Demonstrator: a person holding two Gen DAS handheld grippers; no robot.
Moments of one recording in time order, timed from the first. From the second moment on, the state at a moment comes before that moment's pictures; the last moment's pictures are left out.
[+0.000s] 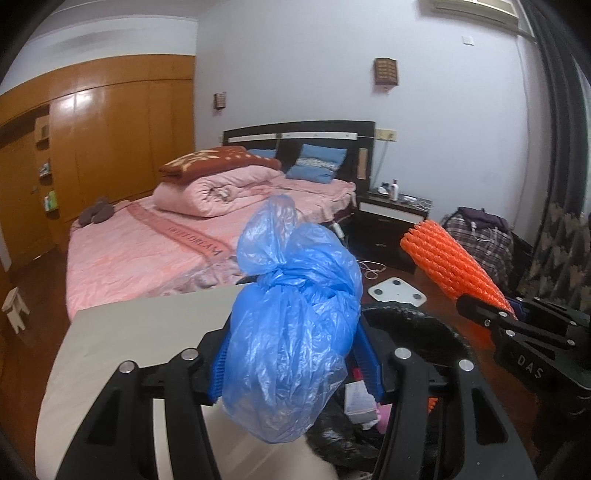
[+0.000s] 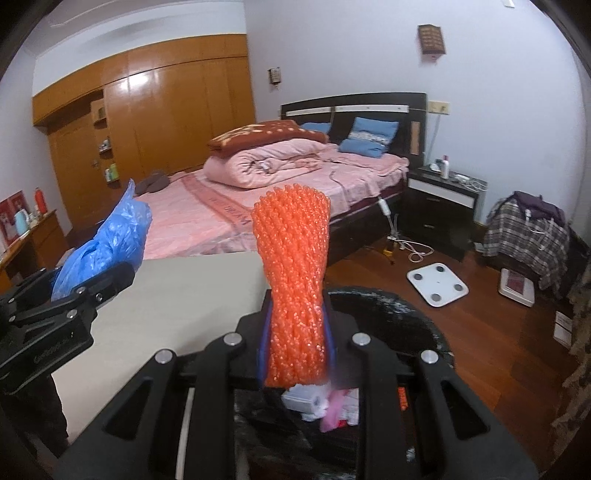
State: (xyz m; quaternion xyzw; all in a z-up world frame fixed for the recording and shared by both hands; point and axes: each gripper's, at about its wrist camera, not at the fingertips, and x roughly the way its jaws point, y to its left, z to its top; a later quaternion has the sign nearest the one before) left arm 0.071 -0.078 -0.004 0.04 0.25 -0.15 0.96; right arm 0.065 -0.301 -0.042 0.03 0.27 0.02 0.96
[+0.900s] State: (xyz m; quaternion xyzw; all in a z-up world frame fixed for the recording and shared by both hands) left arm 0.094 -0.162 -0.044 0.07 0.27 -0.24 0.93; right arm 0.065 -0.380 -0.091 0.05 0.31 -0.07 0.95
